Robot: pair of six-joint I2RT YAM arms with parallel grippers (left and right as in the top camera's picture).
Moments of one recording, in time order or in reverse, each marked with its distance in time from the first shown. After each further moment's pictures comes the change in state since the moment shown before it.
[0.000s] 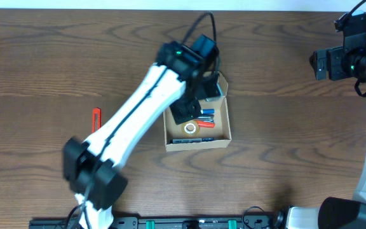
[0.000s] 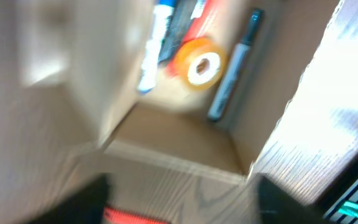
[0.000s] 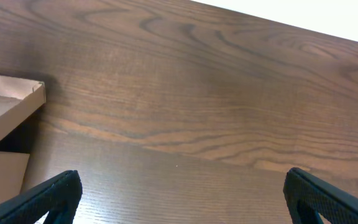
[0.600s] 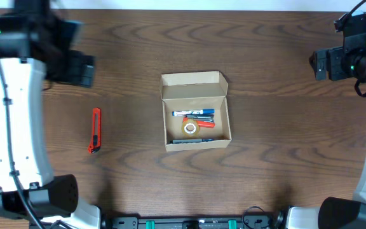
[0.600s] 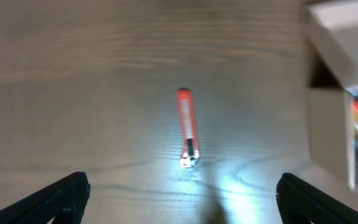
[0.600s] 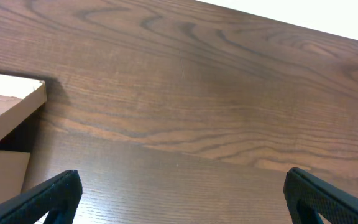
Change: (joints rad) left arm 0.748 -0.191 0.131 -0.107 0.016 -0.386; right arm 0.000 0.000 0.000 -0.003 0.000 0.000
